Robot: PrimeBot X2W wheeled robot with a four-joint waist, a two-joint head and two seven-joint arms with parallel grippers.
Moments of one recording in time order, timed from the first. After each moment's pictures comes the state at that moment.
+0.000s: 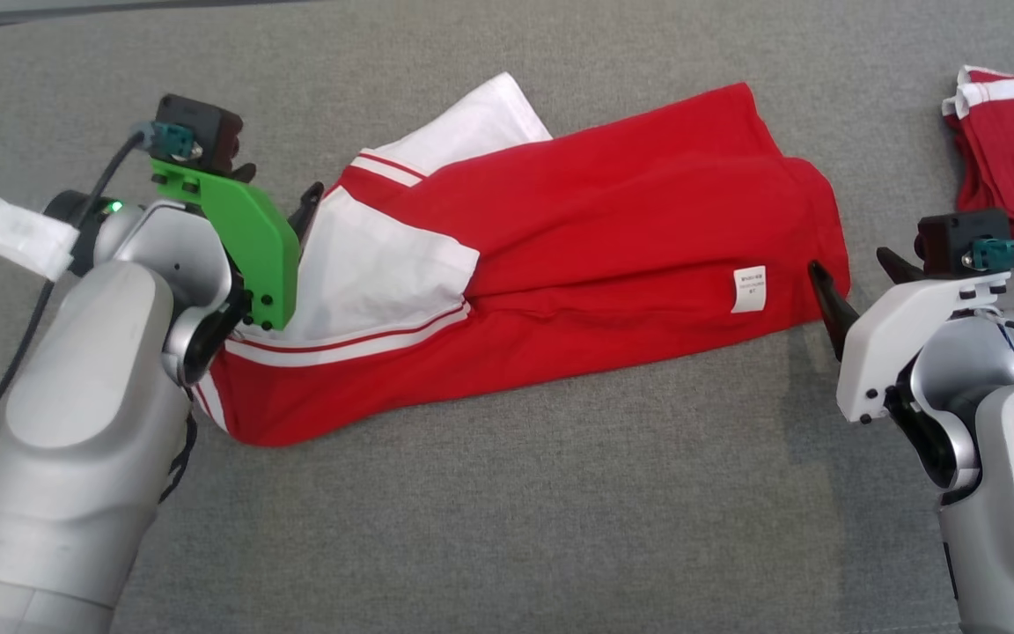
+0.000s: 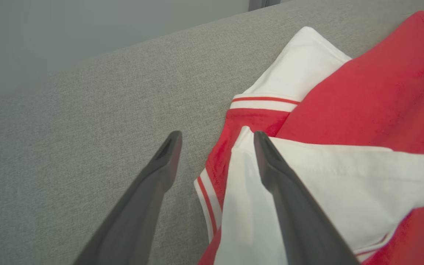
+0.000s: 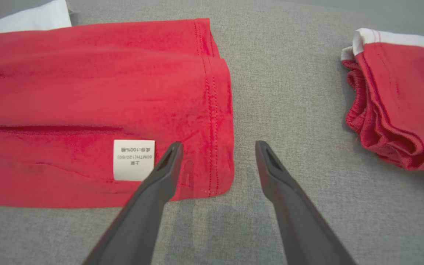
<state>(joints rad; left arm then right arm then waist) -0.79 0.29 -0.46 0.54 -0.48 -0.13 0.39 -0.34 -0.16 -0.03 0.06 0.13 0.13 0.53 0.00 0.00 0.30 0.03</state>
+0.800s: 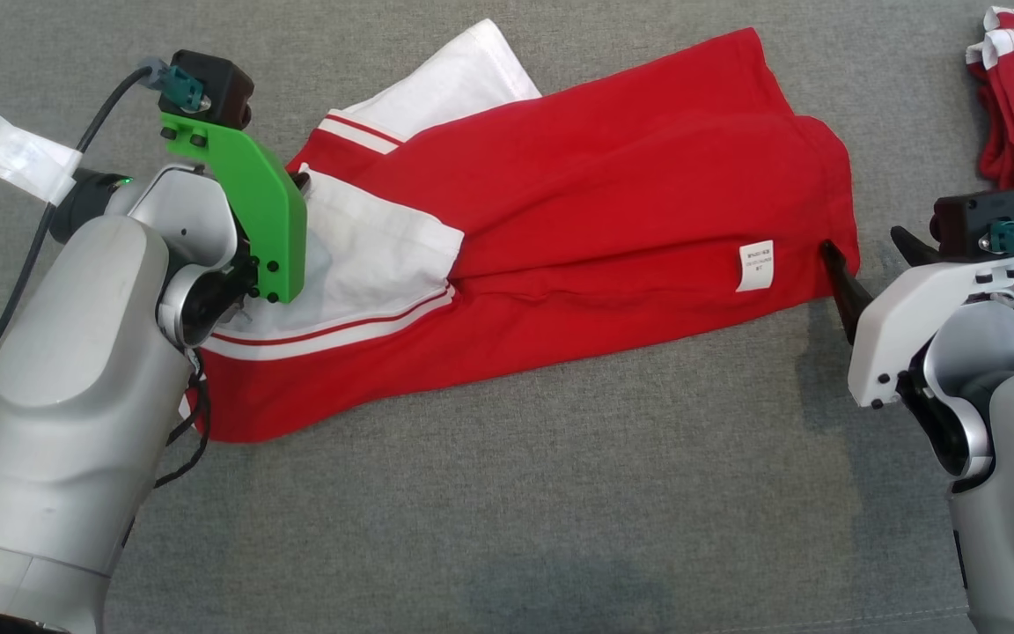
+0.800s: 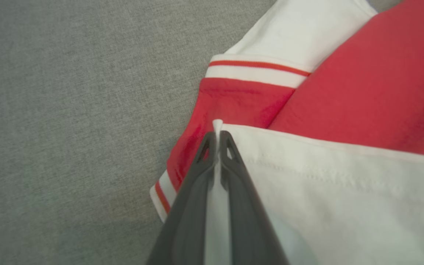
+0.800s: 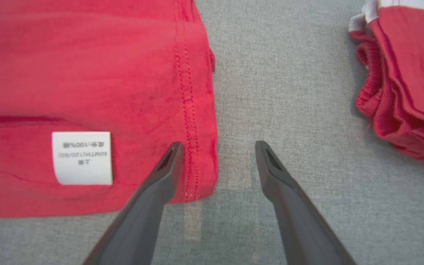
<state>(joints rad) -0.92 0.30 -0.54 0.59 -0.65 -0.13 0.60 -0.38 -0.17 -0.04 0.04 0.13 0.13 0.53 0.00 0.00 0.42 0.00</state>
